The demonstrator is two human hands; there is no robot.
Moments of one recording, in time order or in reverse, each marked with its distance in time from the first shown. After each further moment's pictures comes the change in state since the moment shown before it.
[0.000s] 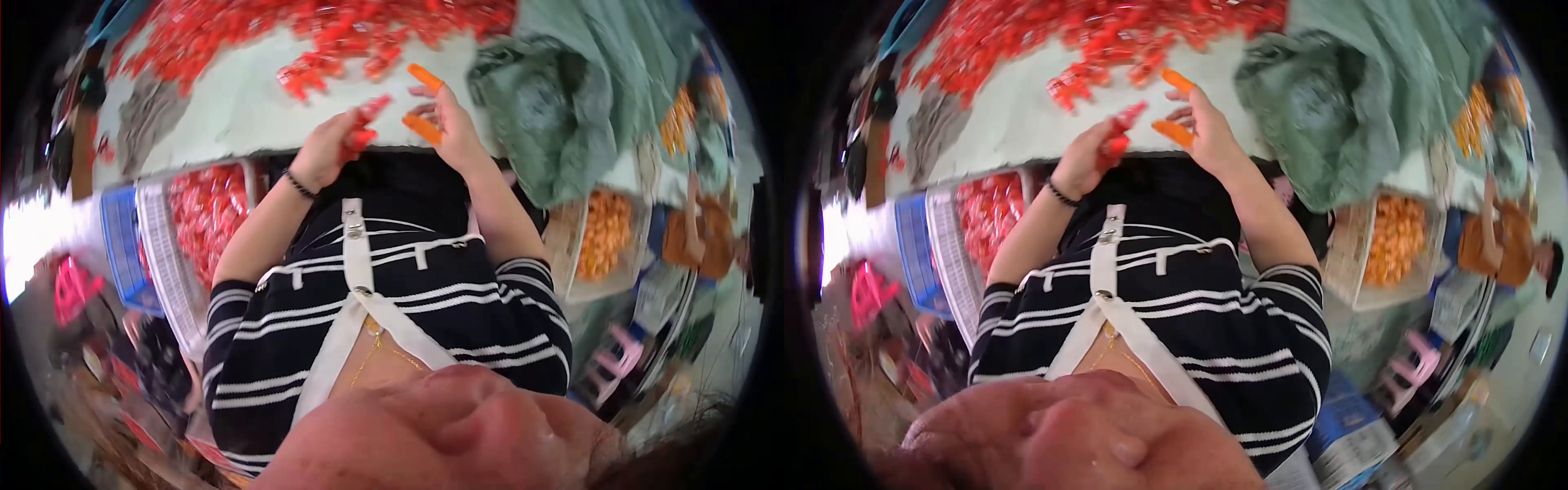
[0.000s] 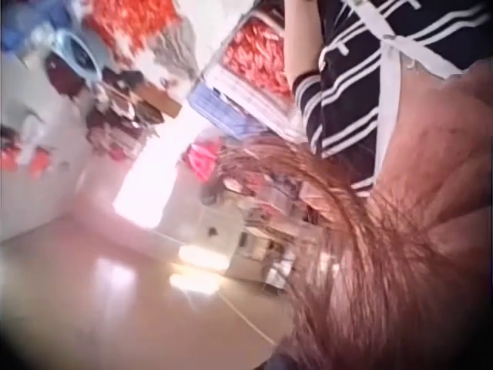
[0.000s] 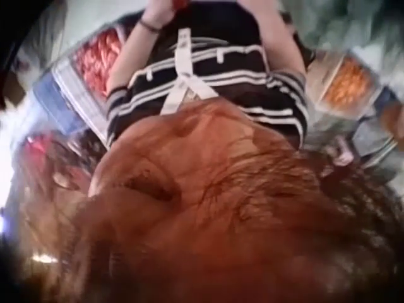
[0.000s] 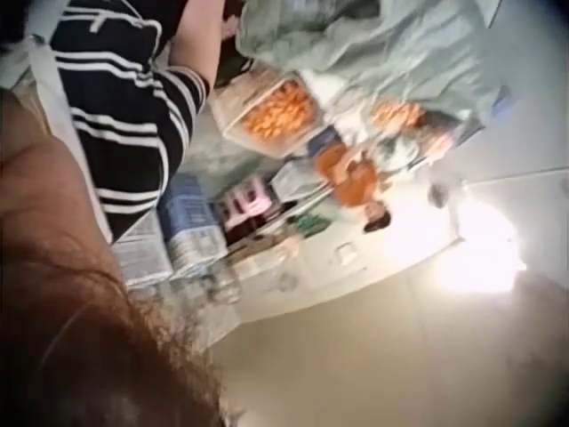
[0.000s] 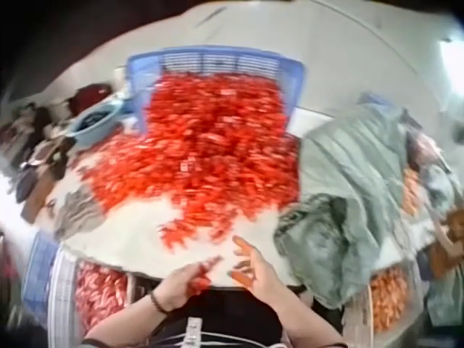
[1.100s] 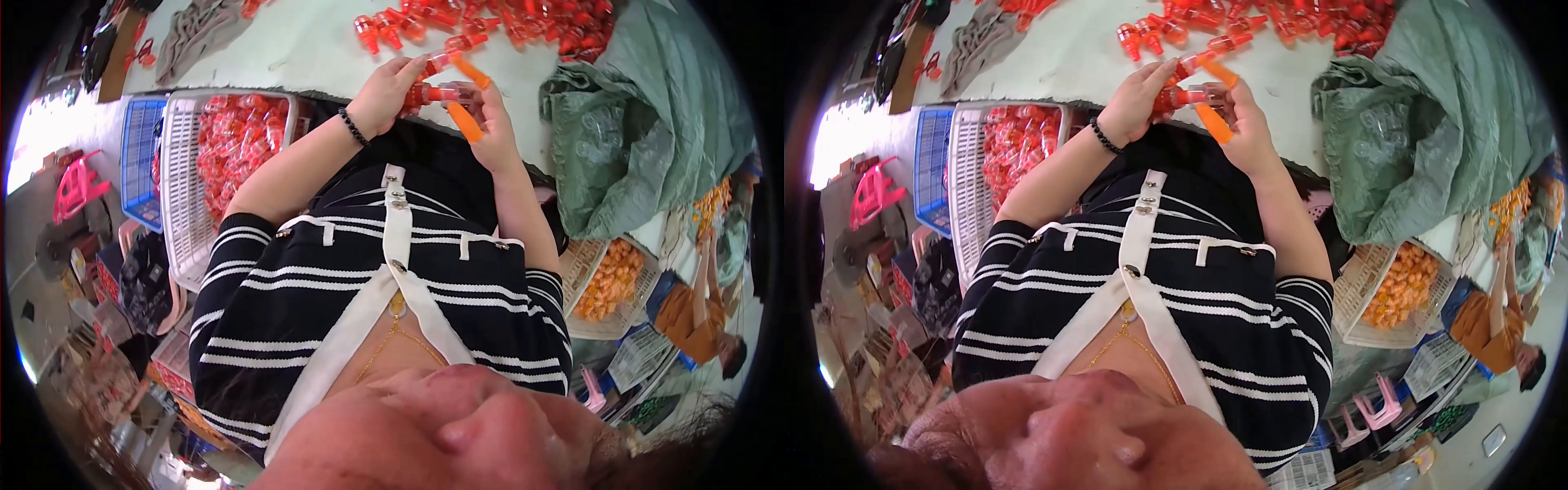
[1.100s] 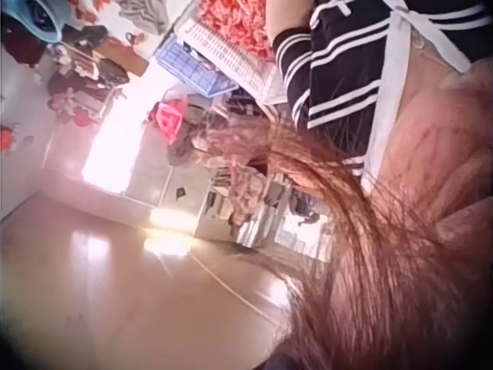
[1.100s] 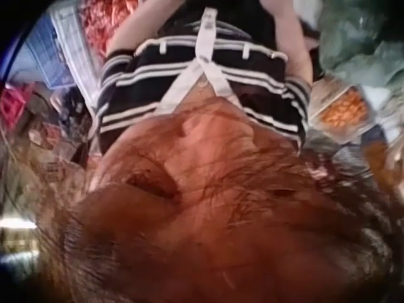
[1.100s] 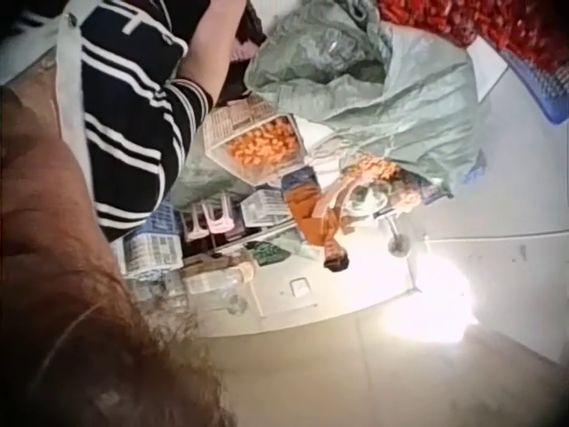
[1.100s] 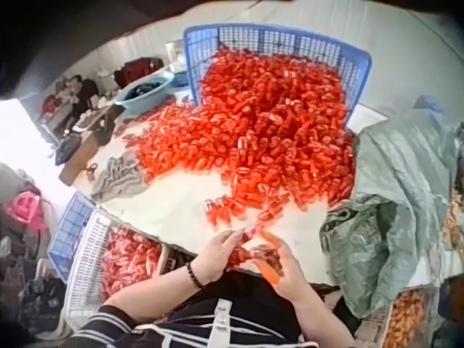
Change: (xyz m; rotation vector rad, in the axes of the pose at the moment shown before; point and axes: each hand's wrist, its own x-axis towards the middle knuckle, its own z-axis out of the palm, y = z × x) left_hand -0.003 0.018 0.031 0.060 0.232 0.165; right_hand -0.003 0.017 0.034 0.208 -0.171 -0.039
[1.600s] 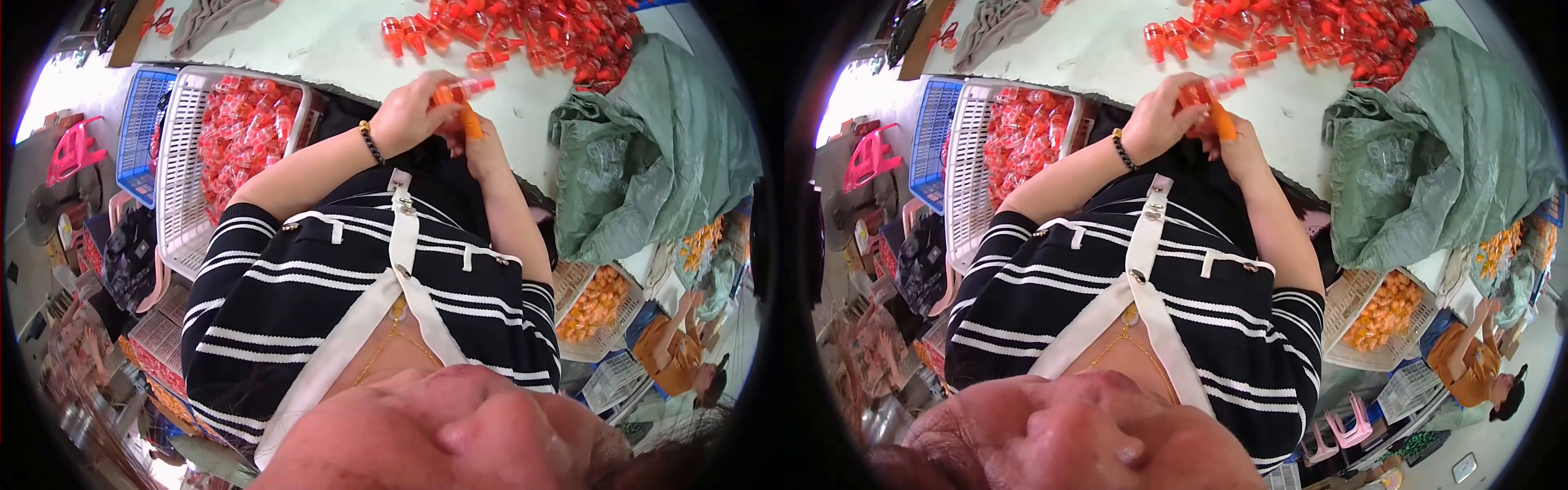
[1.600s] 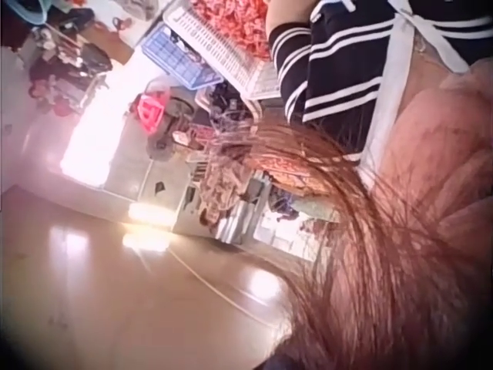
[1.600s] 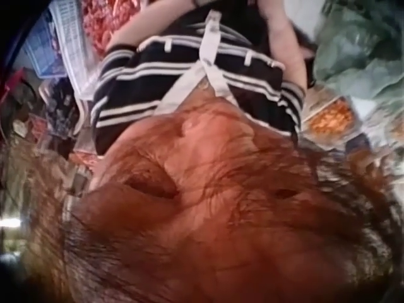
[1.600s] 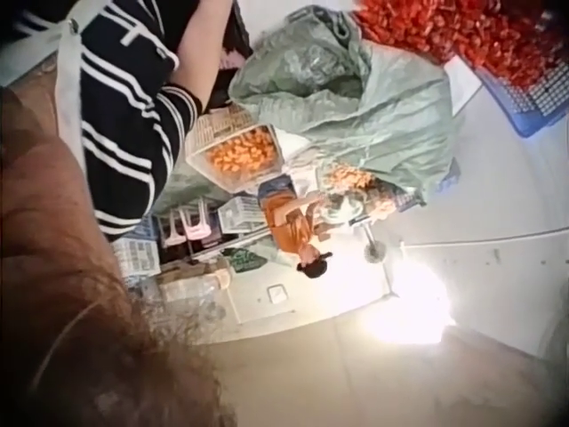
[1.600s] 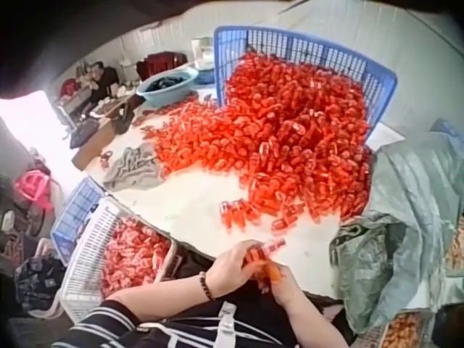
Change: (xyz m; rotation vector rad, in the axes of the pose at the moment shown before) left_hand -0.018 -0.011 -0.007 0.750 0.125 0.851; right_hand 0.005 0.040 -0.005 -0.070 -0.077 0.481
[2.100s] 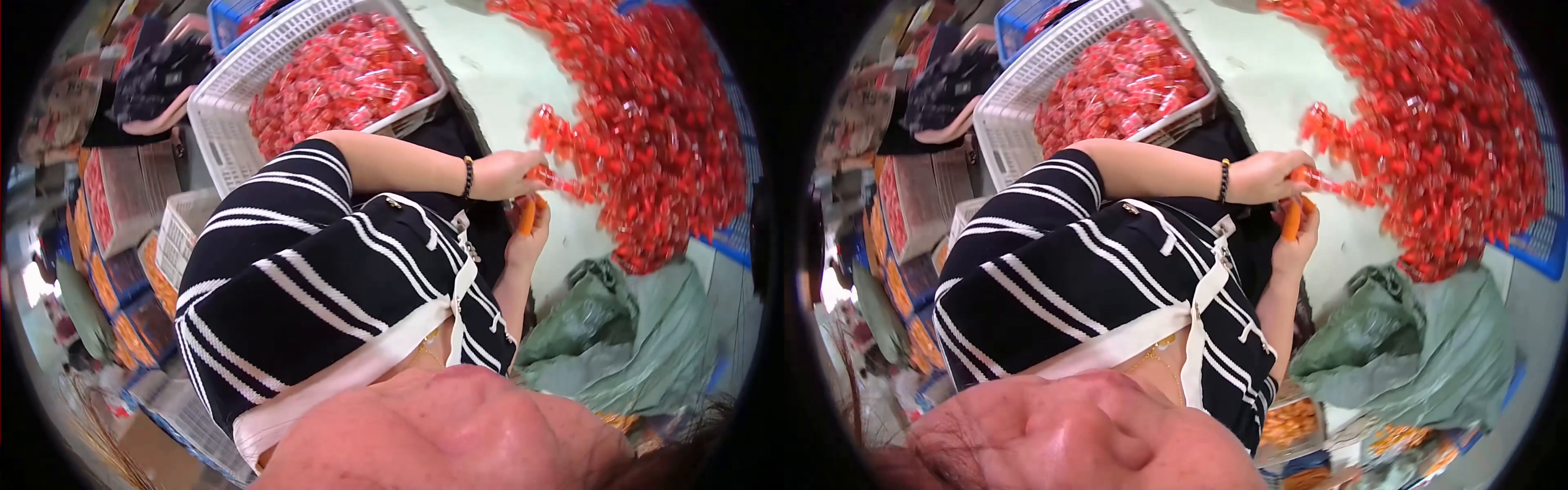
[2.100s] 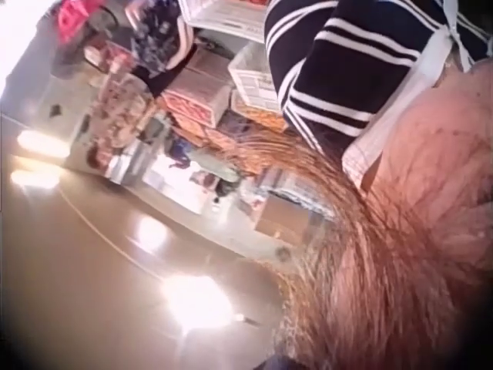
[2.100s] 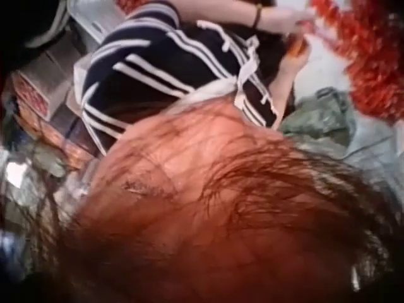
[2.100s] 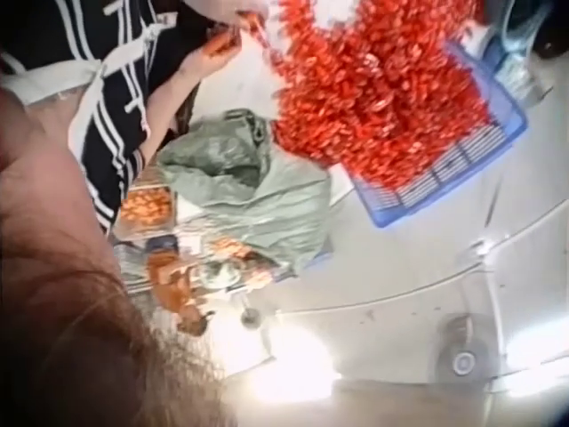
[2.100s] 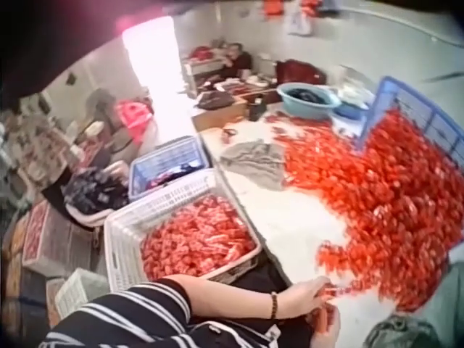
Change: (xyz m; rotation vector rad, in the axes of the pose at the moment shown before) left_hand -0.011 0.008 -0.024 -0.208 -0.027 -0.459; right_hand -0.003 0.000 0.038 -0.117 0.133 -0.264
